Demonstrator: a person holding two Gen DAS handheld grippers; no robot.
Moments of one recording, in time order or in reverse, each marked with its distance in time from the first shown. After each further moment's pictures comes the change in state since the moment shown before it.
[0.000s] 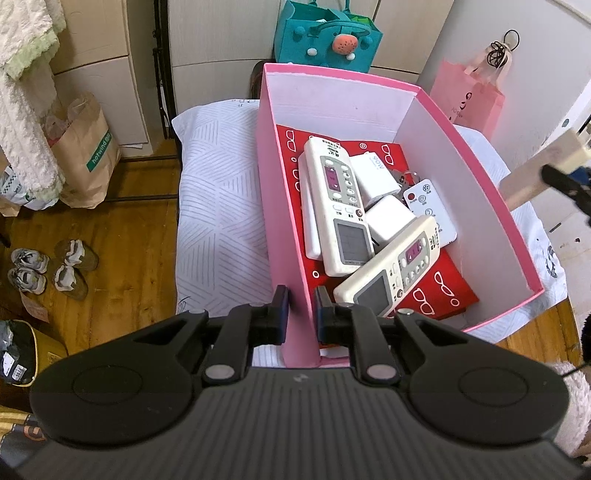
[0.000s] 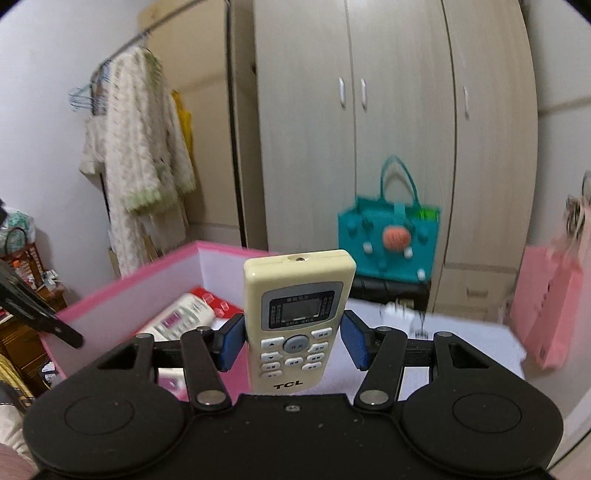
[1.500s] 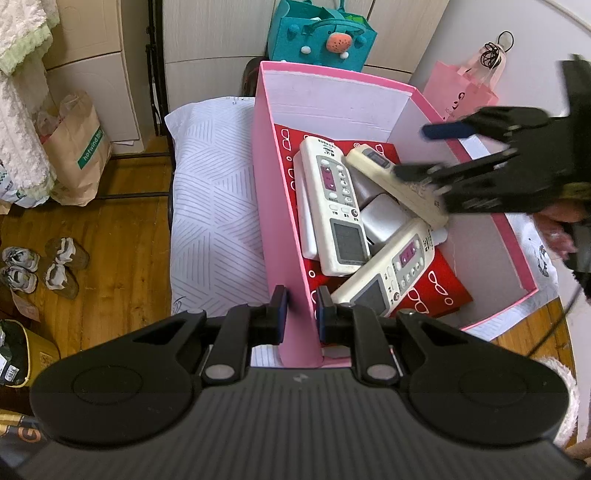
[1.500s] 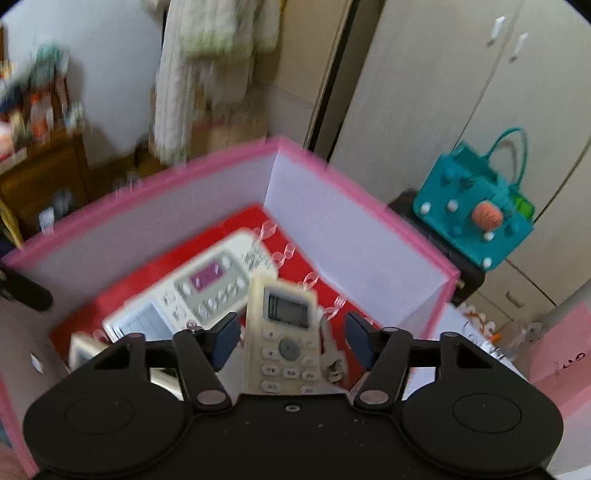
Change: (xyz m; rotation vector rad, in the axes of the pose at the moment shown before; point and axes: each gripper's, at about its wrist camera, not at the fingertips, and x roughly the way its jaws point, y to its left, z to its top) left arm 0.000 0.007 0.002 -0.001 0.009 -0.038; right arm 0.146 0.077 0.043 -0.289 0.417 0.106
